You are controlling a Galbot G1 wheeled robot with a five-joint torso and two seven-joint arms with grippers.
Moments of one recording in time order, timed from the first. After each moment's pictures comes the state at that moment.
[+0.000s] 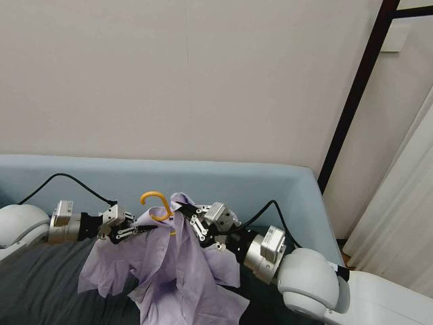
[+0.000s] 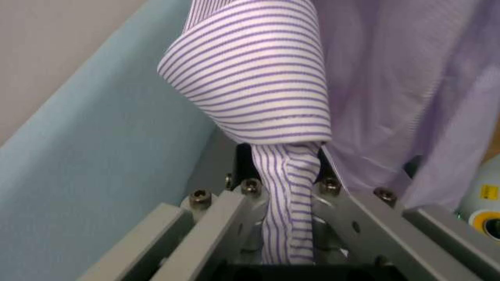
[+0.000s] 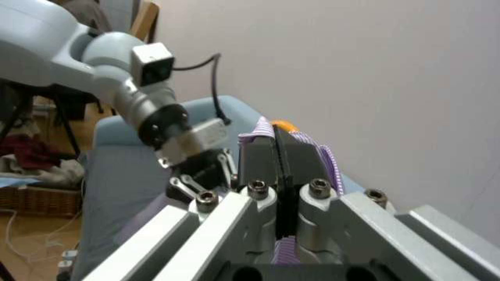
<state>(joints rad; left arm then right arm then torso) 0.54 -0.26 0.14 -1.70 -0.75 -0.10 0.83 -0.31 0.77 -0.59 2.27 0.73 -0.17 0.18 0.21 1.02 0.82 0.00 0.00</state>
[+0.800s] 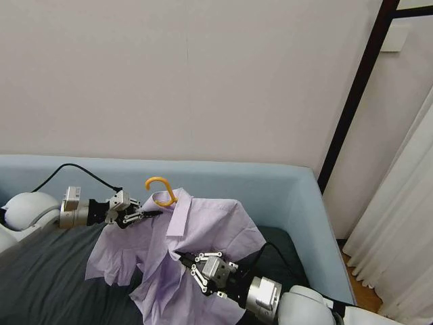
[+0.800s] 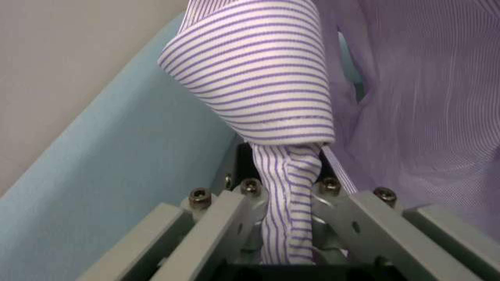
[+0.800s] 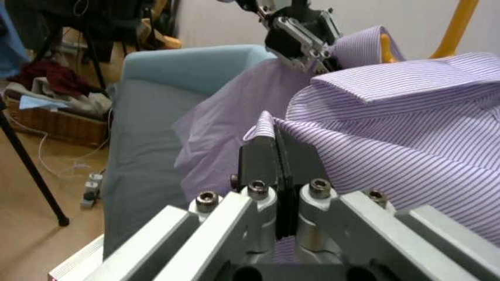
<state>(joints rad) 0.31 -0.31 0.32 -1.61 -0.81 -0.12 0.87 -0.54 0.73 -0.65 2.16 0.42 -0.04 0.05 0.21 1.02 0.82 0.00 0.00</state>
